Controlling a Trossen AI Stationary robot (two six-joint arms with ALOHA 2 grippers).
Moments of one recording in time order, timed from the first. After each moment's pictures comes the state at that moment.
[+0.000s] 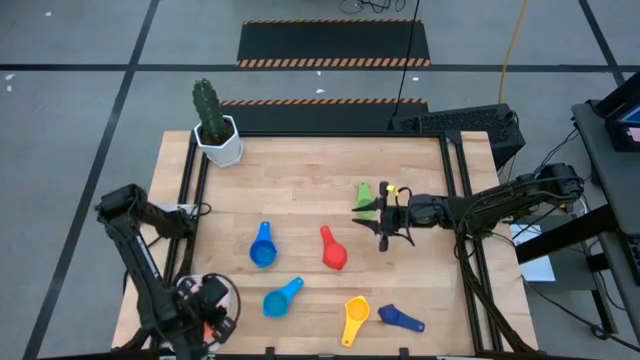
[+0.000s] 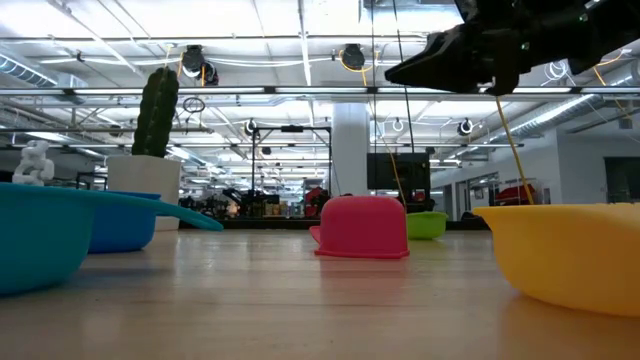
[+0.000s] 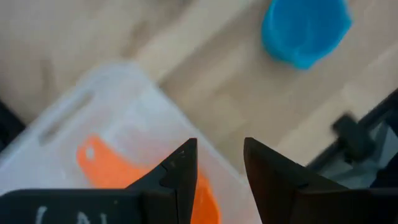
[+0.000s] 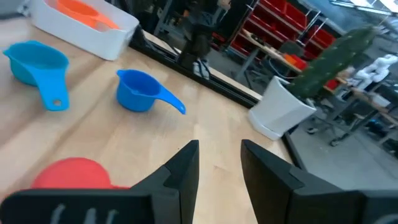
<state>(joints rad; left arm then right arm) -1.05 1.67 1.37 -1.26 -0.25 -1.93 0.13 1.19 0.43 0.56 0.20 -0.46</state>
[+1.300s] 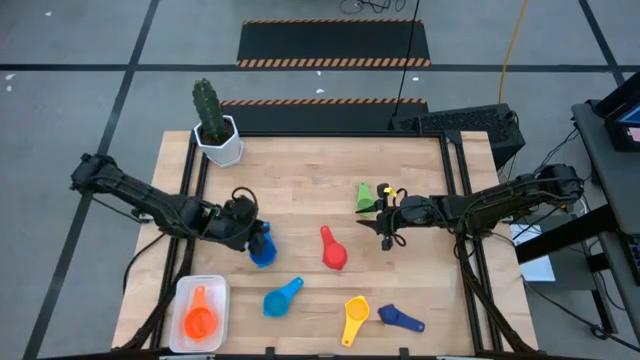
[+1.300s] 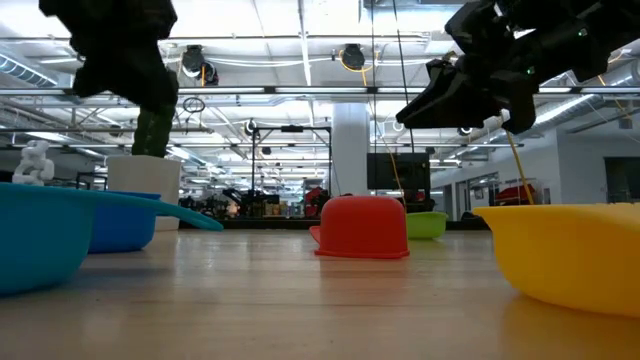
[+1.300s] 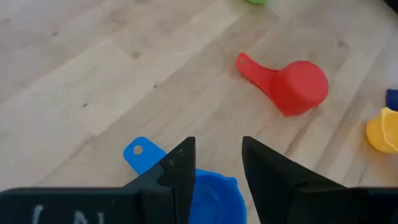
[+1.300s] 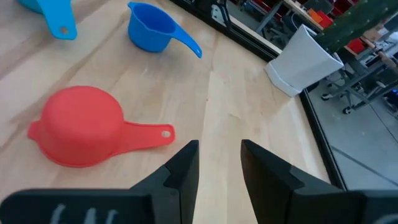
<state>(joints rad) -0.37 1.12 0.80 -0.66 -0.44 -1.05 0.10 1.19 0.43 0.36 0.21 -0.47</state>
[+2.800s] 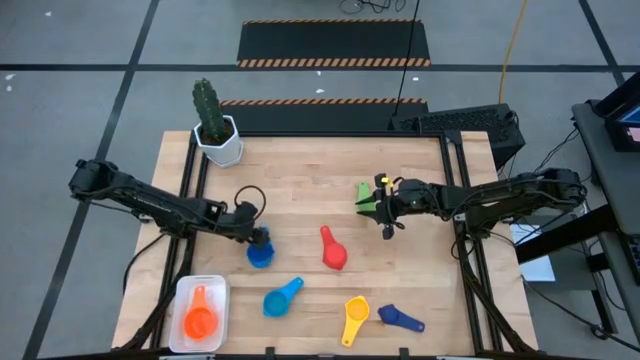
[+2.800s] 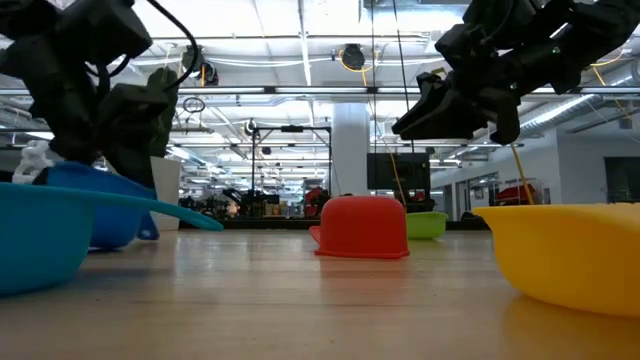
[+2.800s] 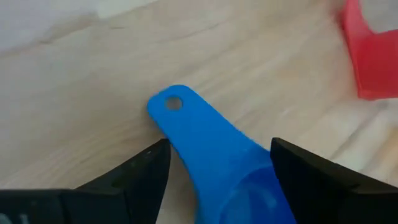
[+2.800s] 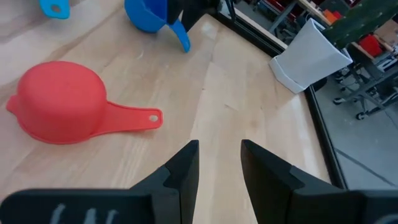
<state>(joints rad) -0.19 1.14 0.41 -0.24 -0.11 -1.26 -0.08 1.19 0.43 0.34 -0.01 -0.56</state>
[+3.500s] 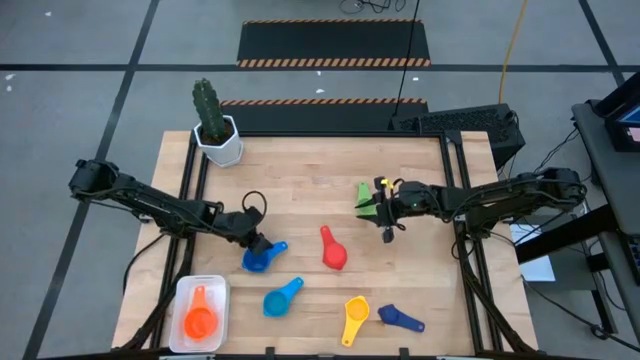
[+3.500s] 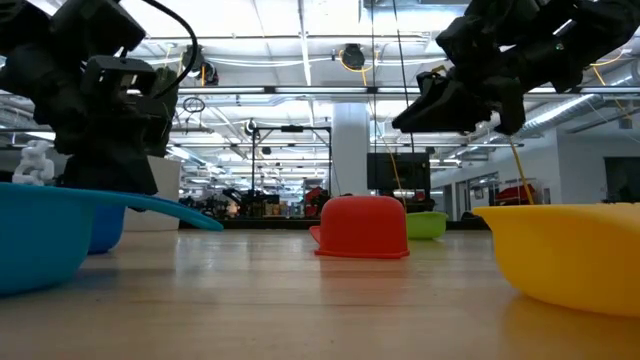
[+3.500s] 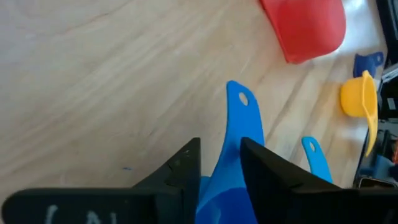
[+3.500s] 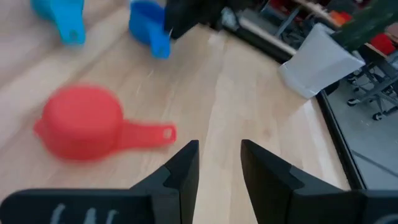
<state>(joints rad) -0.19 1.14 0.34 0.03 0.02 -1.10 -0.06 1.19 0.43 0.36 -0.03 -0.48</state>
